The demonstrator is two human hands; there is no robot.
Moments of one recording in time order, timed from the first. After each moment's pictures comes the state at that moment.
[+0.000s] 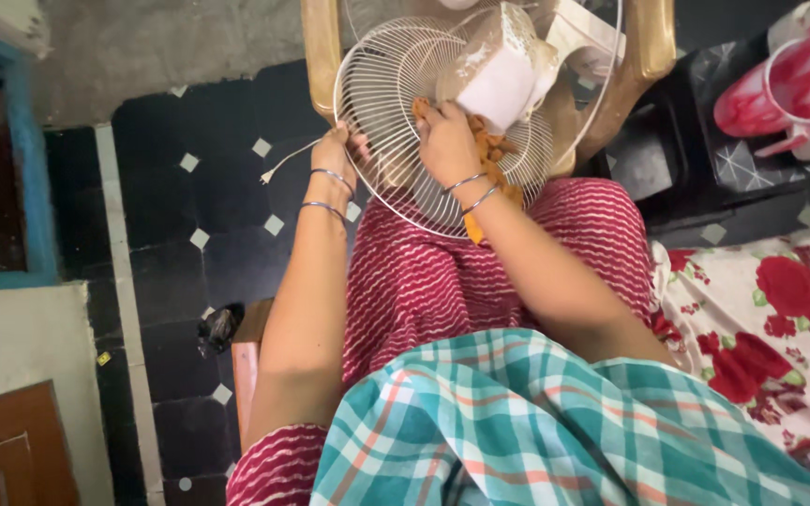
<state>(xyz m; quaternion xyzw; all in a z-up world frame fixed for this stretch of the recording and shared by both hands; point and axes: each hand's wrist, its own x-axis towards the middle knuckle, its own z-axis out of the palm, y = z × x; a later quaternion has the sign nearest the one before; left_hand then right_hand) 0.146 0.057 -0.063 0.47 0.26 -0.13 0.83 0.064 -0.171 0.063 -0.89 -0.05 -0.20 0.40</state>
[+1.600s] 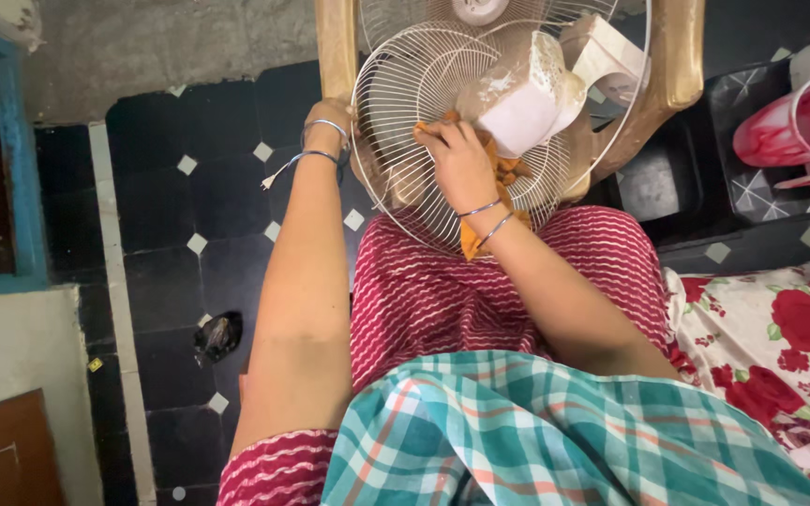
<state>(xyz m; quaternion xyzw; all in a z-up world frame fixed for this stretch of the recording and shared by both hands) 0.259 0.071 -0.031 0.92 0.11 -0.21 0.33 0.073 -0.165 0.077 -0.93 -0.17 -0.23 0.25</state>
